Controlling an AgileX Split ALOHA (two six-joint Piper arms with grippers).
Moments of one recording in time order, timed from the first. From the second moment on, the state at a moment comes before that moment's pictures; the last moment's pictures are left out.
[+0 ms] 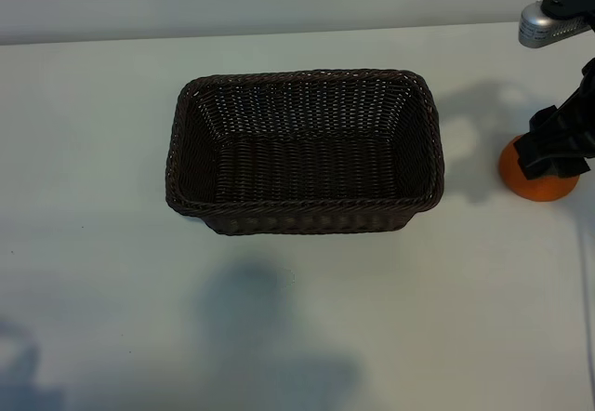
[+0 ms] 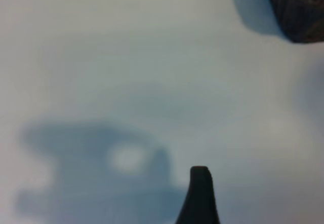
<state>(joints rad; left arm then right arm) 0.02 0.10 -0.54 -0.08 1.16 0.08 0.13 1.36 -1.09 0.13 1.04 -0.15</state>
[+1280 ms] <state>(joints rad) 0.02 0.09 -0.50 -0.06 1.09 0.07 0.13 1.36 -1.09 0.13 1.03 -0.15</state>
